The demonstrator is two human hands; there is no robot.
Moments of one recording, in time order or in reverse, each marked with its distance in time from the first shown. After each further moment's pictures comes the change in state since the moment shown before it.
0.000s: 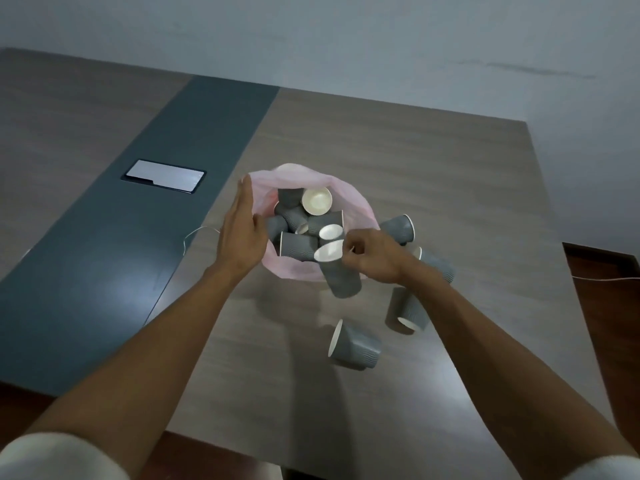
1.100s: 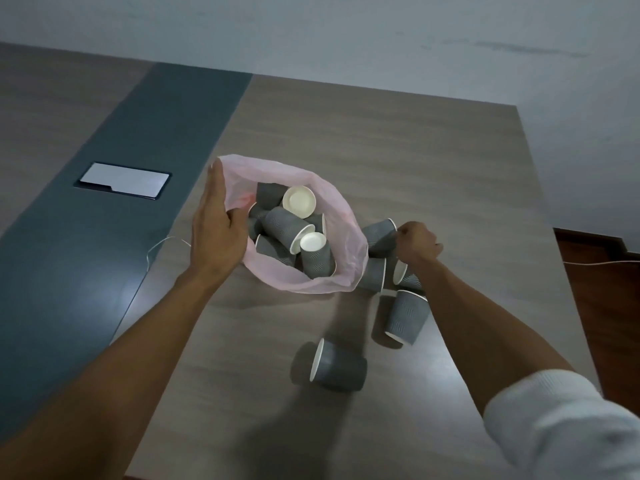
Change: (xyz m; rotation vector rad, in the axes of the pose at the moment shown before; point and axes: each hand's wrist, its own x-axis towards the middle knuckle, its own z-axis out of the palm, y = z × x) left_hand 0.037 0.024 0.021 -0.088 0.072 0.013; right_hand 0.078 0.165 -0.018 -0.077 0.395 0.791
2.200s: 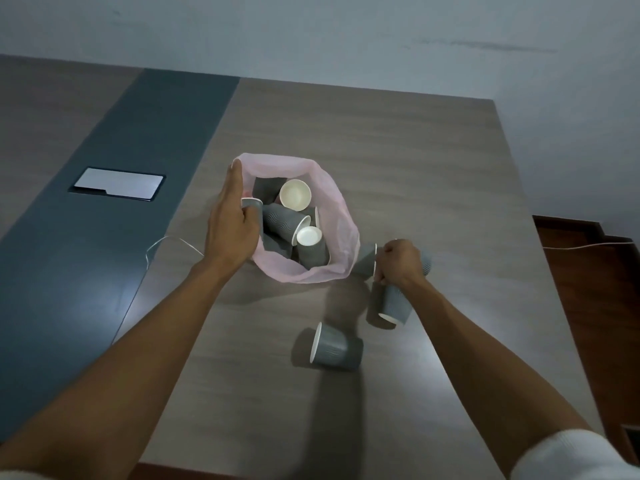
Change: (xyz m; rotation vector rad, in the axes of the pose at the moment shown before) left_hand -0.011 0.017 0.005 -0.009 -0.079 0.040; right_hand -0.099 0.014 -0.017 0.249 -0.167 -0.015
